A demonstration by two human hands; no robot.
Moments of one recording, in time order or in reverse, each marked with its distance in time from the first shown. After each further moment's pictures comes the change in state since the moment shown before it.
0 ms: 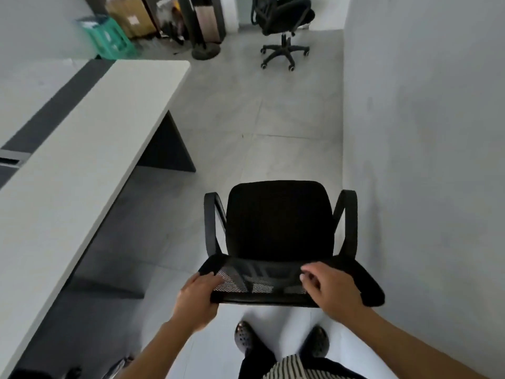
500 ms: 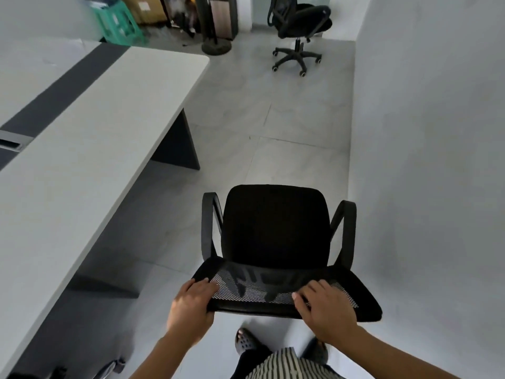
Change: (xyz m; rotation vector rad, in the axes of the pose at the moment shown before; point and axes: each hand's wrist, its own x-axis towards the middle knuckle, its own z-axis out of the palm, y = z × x) left_hand 0.008 -0.087 0.006 -0.035 0.171 0.080; right_hand 0.025 -0.057 0.050 -0.430 -0.034 -0.117
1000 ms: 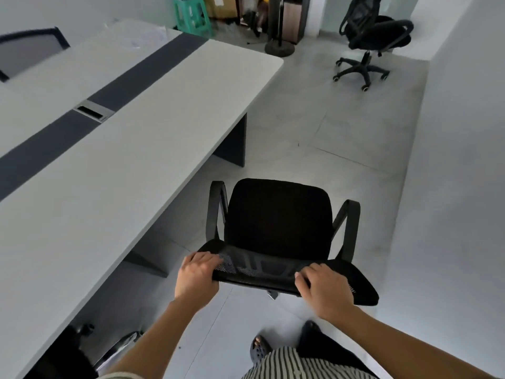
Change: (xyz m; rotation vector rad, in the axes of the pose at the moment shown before) left_hand 0.021 -0.115 -0.047 0.040 0.123 -0.214; right_hand 0.115 -0.108 0.009 -0.015 0.060 -0.174
